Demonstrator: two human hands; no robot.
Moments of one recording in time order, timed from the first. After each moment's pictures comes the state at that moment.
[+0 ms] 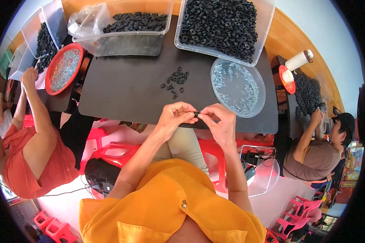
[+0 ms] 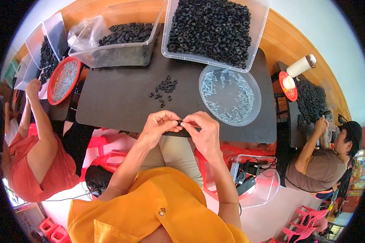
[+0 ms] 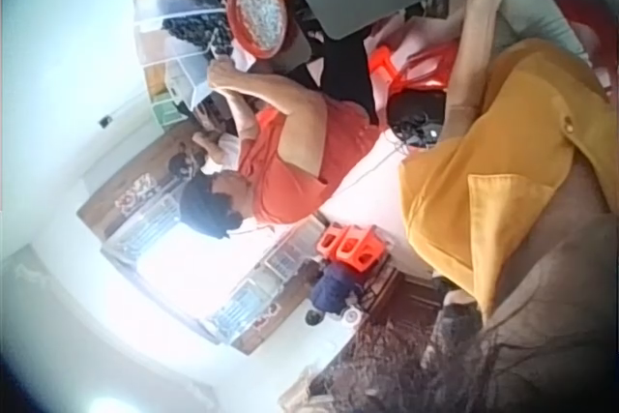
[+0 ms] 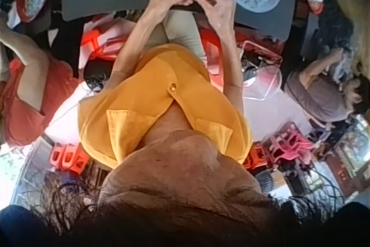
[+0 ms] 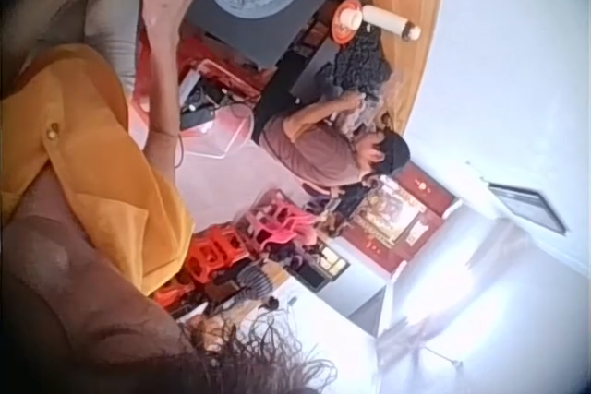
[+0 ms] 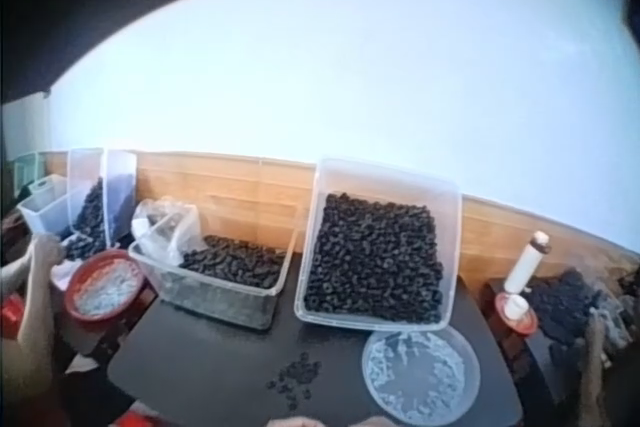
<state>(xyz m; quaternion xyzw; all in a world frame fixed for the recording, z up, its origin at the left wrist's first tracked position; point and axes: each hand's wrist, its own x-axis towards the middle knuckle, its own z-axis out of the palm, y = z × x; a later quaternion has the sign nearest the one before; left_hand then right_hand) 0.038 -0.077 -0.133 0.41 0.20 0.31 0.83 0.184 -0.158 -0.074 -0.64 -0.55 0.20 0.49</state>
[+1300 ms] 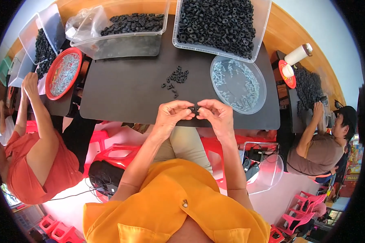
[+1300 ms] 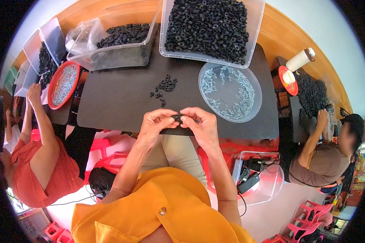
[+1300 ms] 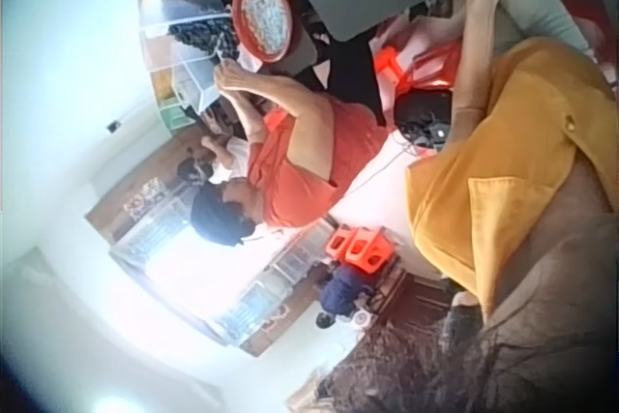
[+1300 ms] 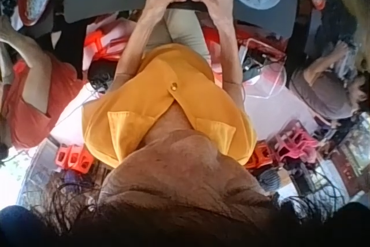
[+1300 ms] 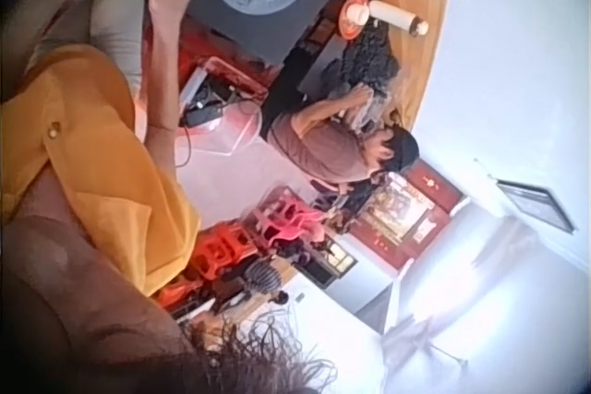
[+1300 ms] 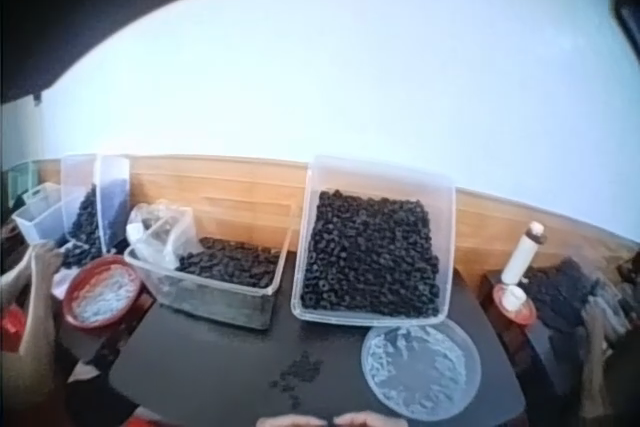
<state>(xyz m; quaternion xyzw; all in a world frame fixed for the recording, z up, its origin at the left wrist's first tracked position) 0.030 -0.075 -0.132 0.41 0.23 0.35 0.81 0.182 -0.152 -0.088 -0.54 -0.37 0.45 0.61</state>
